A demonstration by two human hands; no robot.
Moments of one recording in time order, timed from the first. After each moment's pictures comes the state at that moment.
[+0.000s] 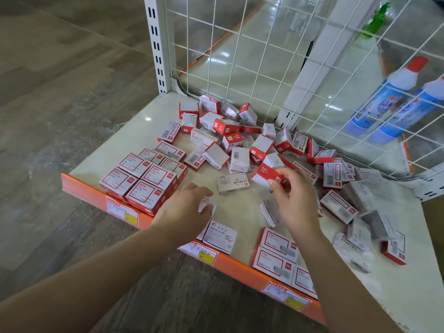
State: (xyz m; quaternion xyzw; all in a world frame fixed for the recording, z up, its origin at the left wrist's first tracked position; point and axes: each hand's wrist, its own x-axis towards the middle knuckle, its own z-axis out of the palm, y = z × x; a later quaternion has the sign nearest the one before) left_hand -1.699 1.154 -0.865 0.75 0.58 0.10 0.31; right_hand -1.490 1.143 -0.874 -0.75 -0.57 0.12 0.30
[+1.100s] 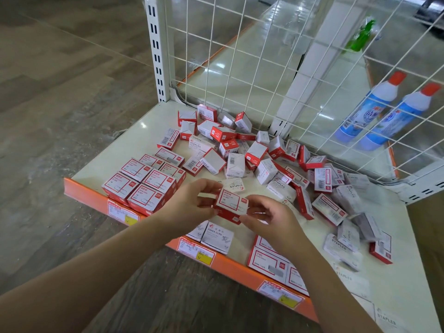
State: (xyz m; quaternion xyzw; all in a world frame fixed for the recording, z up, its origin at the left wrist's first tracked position) left_hand -1.697 1.152 -0.837 0.60 0.51 0.20 0.59; right_hand -1.515 1.106 -0.853 -0.68 -0.59 0.37 0.23
